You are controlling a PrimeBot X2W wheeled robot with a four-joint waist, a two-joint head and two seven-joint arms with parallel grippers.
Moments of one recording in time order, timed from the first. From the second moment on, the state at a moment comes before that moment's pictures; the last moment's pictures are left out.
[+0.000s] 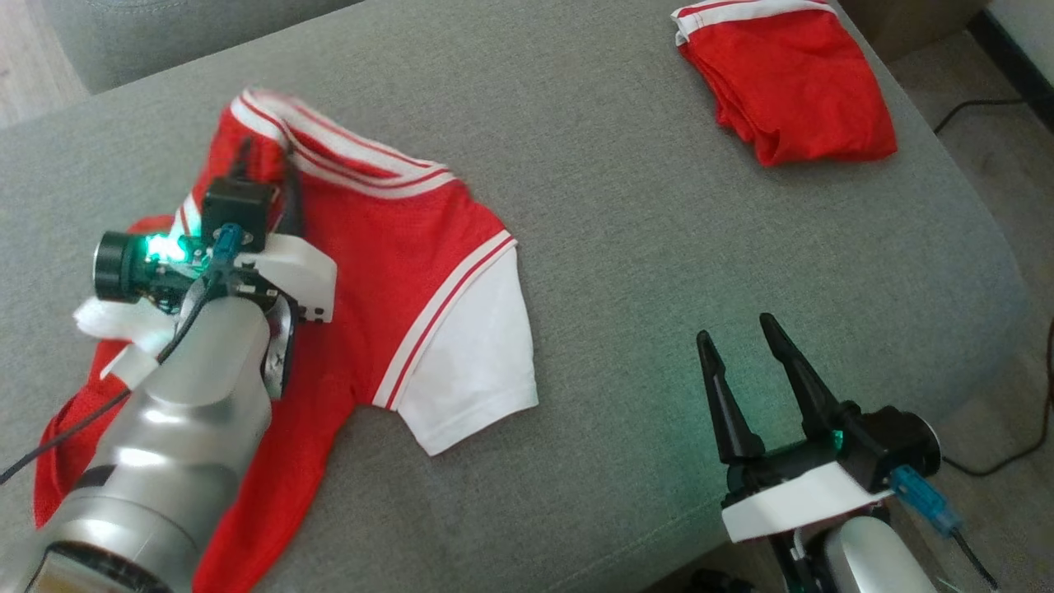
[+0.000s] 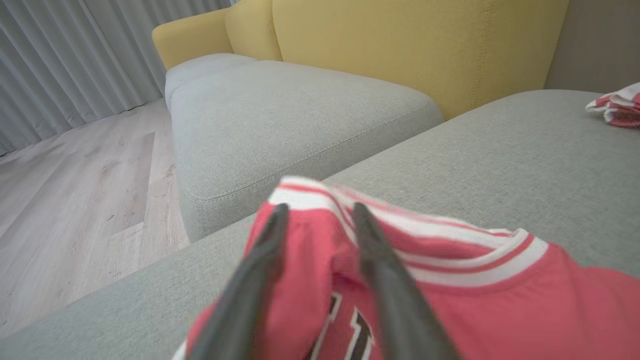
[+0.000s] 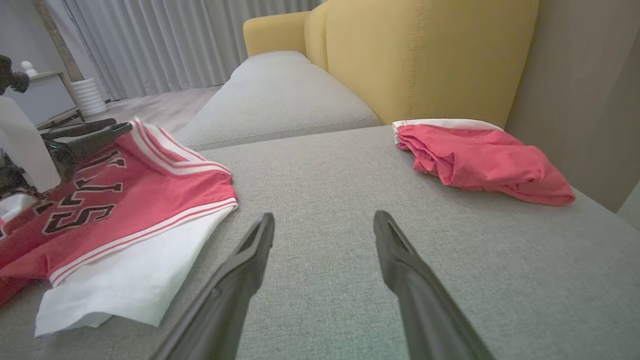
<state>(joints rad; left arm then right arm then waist) -0.85 0.22 -0.74 0.98 -0.53 0.22 -0.25 -0.03 -0.05 0.23 0.17 0.13 0.12 -0.25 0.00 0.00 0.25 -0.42</state>
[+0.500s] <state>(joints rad) -0.59 0.19 -0.67 0.69 -0.46 0.19 -0.25 -0.02 -0.05 0.17 0.16 0.12 0.12 -0.25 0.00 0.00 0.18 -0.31</state>
